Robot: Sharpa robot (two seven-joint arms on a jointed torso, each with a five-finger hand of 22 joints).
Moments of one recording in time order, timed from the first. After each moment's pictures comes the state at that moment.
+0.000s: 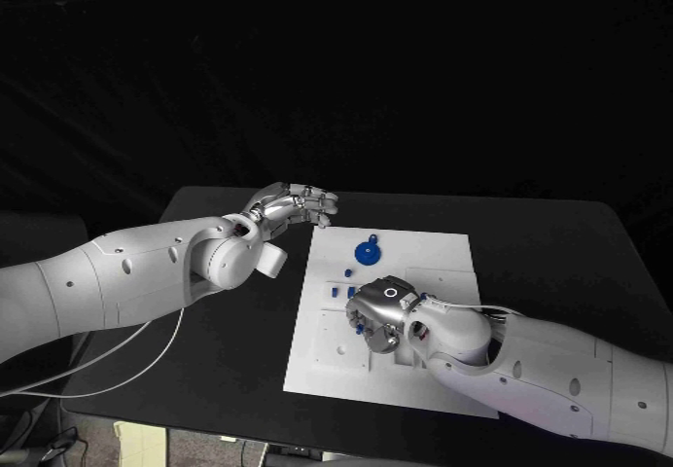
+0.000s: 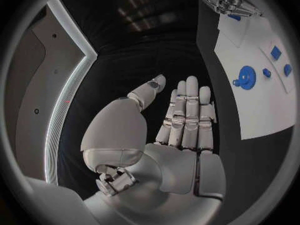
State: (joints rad) left arm 1.24 -0.80 -0.11 1.35 -0.09 -0.13 0.37; left_hand 1.09 -0.10 0.55 -0.28 0.12 0.87 0.17 0.30 0.47 1.22 0.11 0.07 0.16 1.04 0.05 0.65 0.39 0.03 0.76 -0.05 0.62 1.28; right arm 1.06 -0.53 -0.15 1.46 -1.94 -0.24 -0.19; right_hand 1.21 -0.23 0.91 -0.21 0.05 1.05 0.09 0.38 0.49 1.21 0.02 0.36 0.26 1.24 -0.08 1.22 0.83 0.18 1.27 -0.06 0.95 1.31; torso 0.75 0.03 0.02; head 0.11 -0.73
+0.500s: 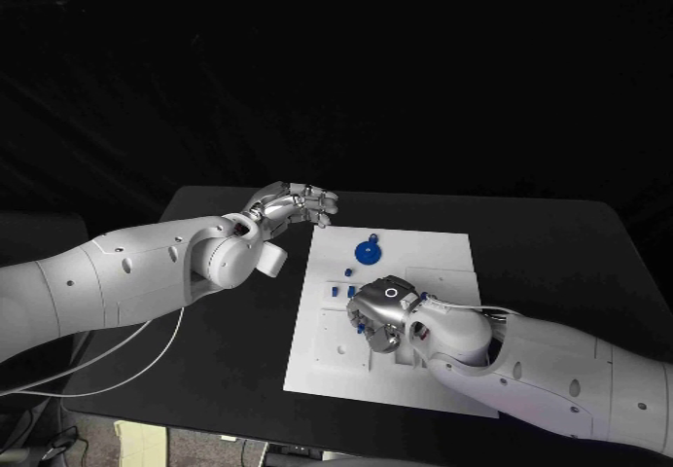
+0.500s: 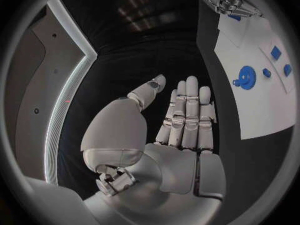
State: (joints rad) left arm 1.24 -0.80 -0.11 1.34 -0.08 -0.13 0.36; left_hand 1.09 -0.10 0.55 -0.28 0.12 0.87 0.17 0.30 0.47 1.22 0.11 0.07 0.16 1.04 0.05 0.65 0.39 0.03 0.76 -0.05 0.62 1.28; right arm 1.06 -0.53 -0.15 1.46 -1.96 -0.24 -0.20; right_hand 1.21 -0.23 0.91 -0.21 0.05 1.06 0.10 0.39 0.49 1.21 0.02 0.36 0.26 1.24 -0.08 1.22 0.82 0.18 1.27 -0.06 0.95 1.31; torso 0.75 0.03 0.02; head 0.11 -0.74
